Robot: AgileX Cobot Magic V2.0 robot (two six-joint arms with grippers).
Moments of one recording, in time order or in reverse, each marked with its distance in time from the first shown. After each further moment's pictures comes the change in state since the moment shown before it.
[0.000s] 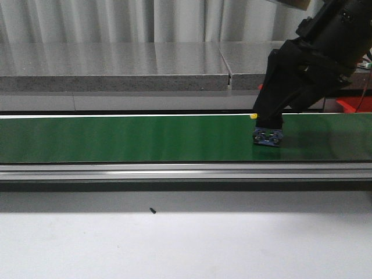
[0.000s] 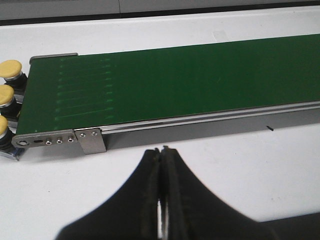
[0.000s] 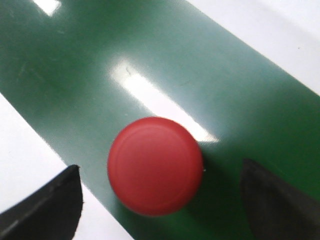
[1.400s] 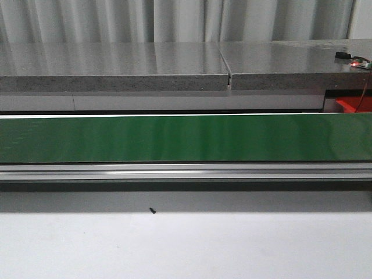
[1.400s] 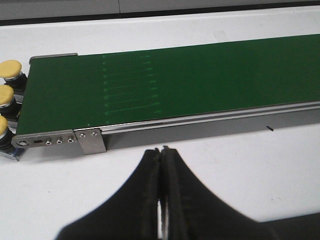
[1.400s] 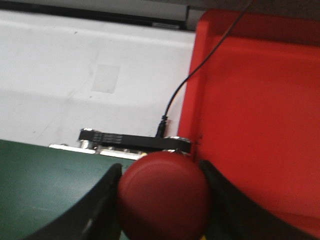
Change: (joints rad) left arm 0.000 0.000 0.000 0.000 0.000 0.000; right arm -0.512 -0.045 -0.049 0.025 -0.158 -0.002
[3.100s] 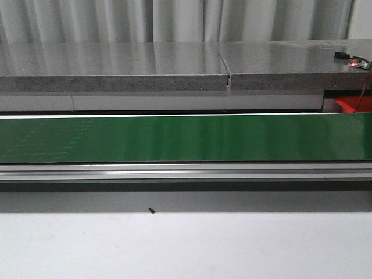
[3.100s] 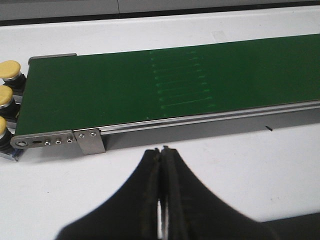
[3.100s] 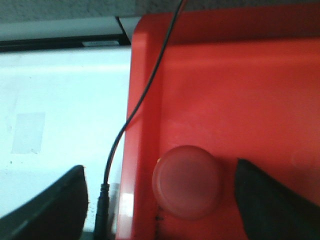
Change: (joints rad) left arm 0.000 0.000 0.000 0.000 0.000 0.000; right arm -0.029 0.411 -0.311 0.076 -0.037 0.040
